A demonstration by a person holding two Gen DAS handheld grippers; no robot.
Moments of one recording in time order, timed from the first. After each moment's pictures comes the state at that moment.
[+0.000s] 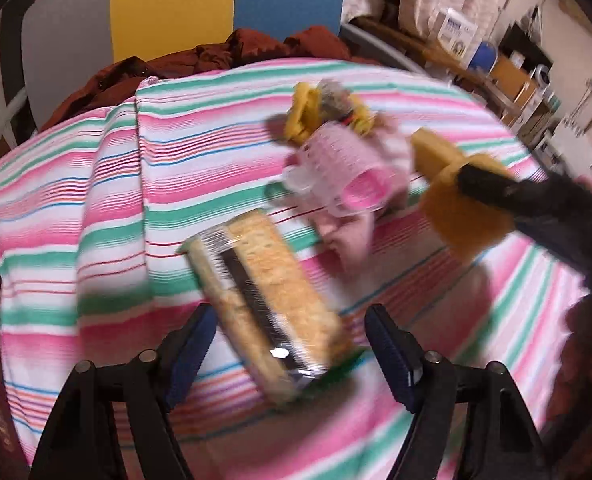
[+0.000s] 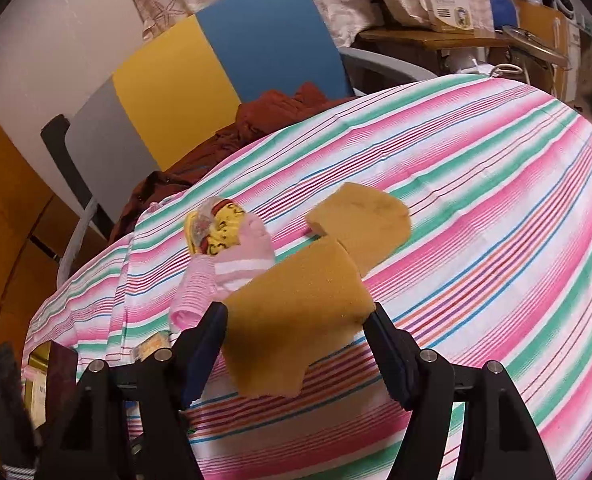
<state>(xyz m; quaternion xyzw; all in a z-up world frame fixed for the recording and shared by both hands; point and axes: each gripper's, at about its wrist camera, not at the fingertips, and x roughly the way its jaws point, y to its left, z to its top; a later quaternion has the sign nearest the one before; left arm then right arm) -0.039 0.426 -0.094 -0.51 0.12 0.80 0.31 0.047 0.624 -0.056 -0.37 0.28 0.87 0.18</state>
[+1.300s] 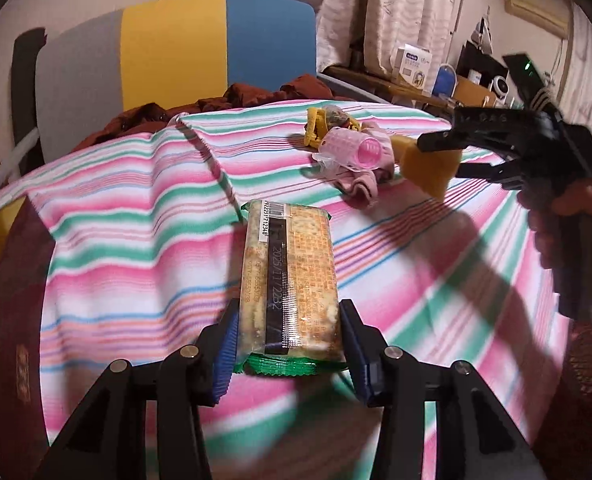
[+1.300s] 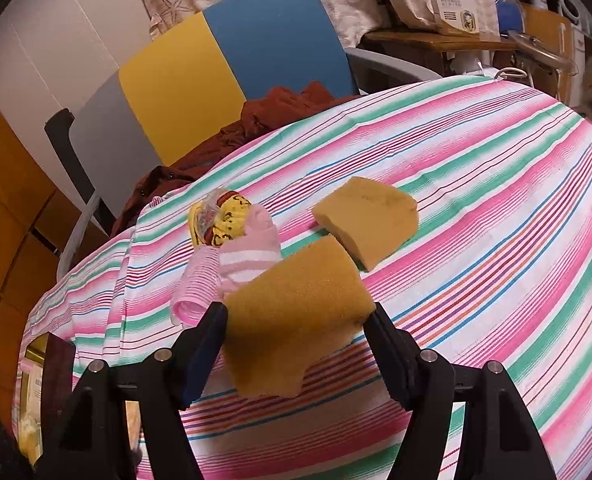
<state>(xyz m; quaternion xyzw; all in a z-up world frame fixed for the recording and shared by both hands) 0.014 0.321 -0.095 -0.39 0.10 0.84 0.37 0.046 0.620 -0.062 -0.37 0.27 0.87 0.18</state>
